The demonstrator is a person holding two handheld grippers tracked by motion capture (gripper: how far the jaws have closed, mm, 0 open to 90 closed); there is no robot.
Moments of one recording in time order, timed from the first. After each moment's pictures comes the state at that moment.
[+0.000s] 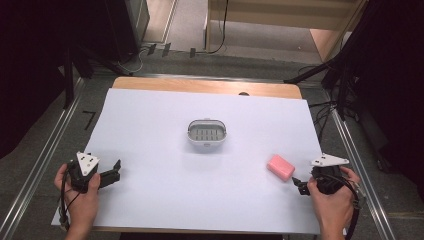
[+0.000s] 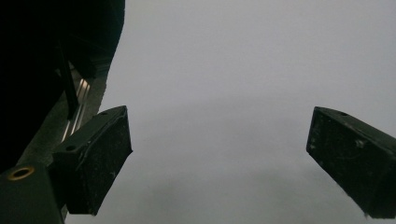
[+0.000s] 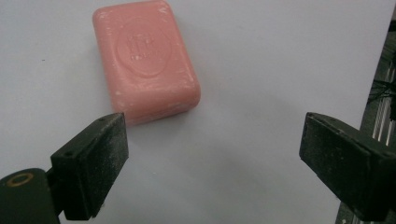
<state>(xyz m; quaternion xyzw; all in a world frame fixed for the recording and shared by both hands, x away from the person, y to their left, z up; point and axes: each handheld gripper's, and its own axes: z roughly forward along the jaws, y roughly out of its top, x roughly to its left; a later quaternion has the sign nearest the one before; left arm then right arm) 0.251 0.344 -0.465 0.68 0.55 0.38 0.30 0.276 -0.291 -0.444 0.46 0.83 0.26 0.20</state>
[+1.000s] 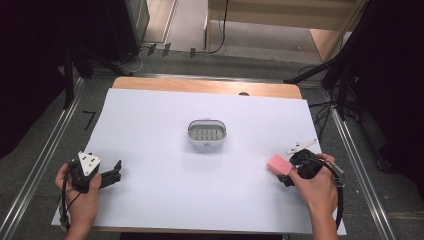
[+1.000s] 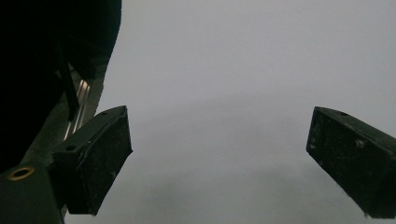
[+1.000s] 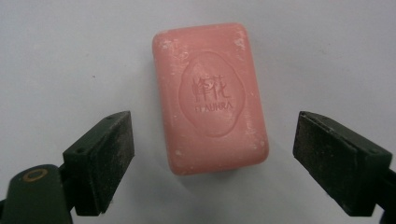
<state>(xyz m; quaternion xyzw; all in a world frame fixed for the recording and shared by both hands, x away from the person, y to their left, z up) 0.252 0.342 -0.466 0.69 0.55 0.38 0.29 0.317 -0.245 -0.438 0.41 0.88 0.19 0.10</state>
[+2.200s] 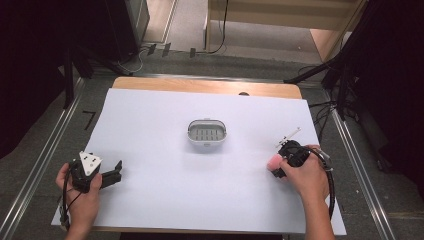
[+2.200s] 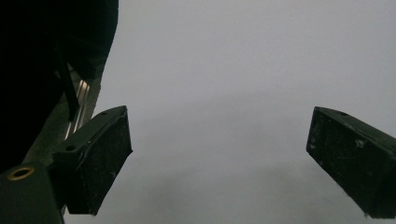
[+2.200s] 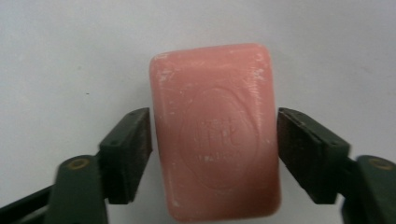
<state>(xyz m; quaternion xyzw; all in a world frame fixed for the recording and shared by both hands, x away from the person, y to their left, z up) 0.253 0.341 -0.466 0.69 0.54 0.38 0.29 0.353 -0.225 -0.446 0.41 0.90 0.13 0.03</state>
